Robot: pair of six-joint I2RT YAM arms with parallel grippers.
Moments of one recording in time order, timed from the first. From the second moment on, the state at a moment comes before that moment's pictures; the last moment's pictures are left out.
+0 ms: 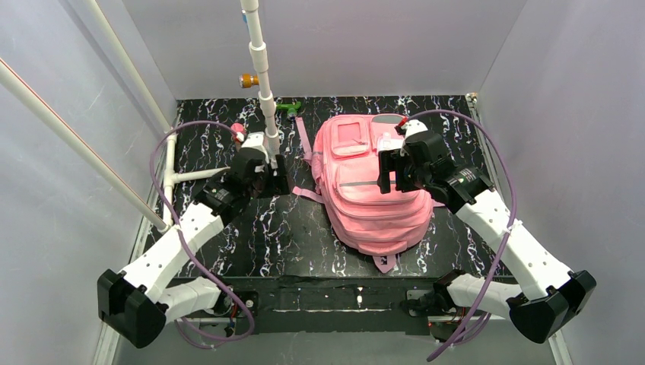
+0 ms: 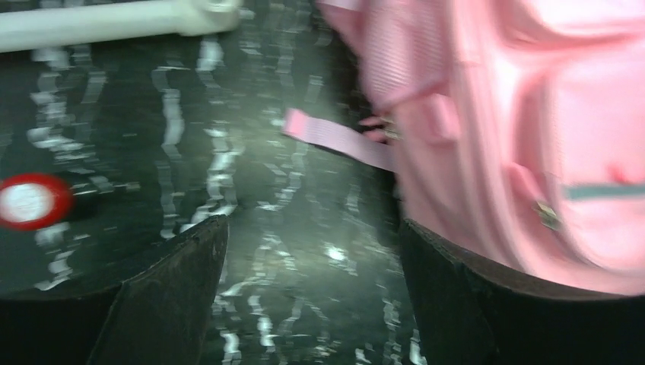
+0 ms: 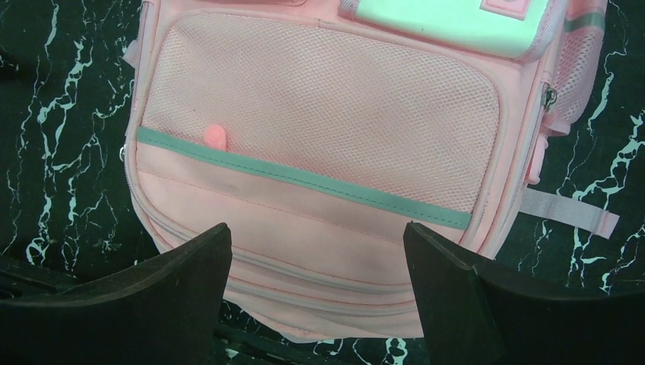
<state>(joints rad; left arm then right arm) -0.57 1.08 0.94 -0.51 -0.16 -0.51 0.60 1.11 1.20 -0.83 0.14 0.29</state>
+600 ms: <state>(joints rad) -0.20 1.35 0.92 -0.59 -0.44 -0.49 0.60 1.06 1.18 -0.81 0.07 0.29</state>
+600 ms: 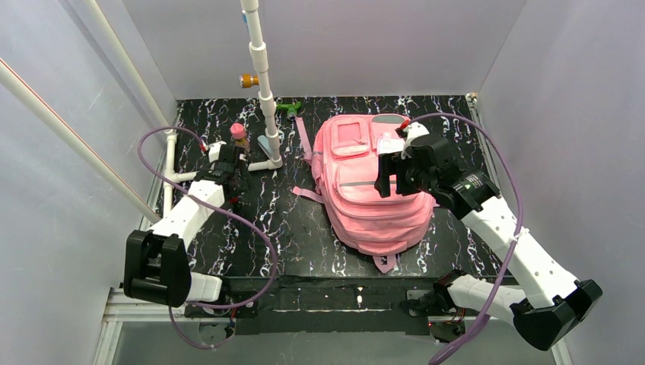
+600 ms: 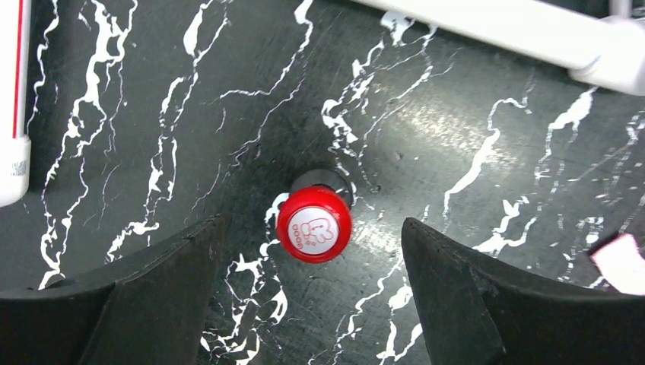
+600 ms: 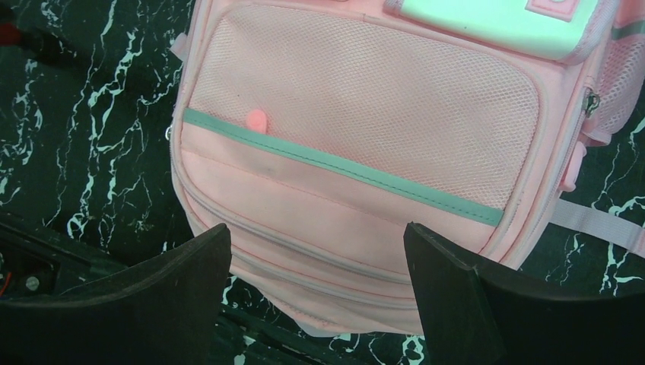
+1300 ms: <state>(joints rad) -0.20 1.42 0.82 -0.45 -0.45 -0.46 0.60 1.03 1.14 -0.80 -0.02 0.33</state>
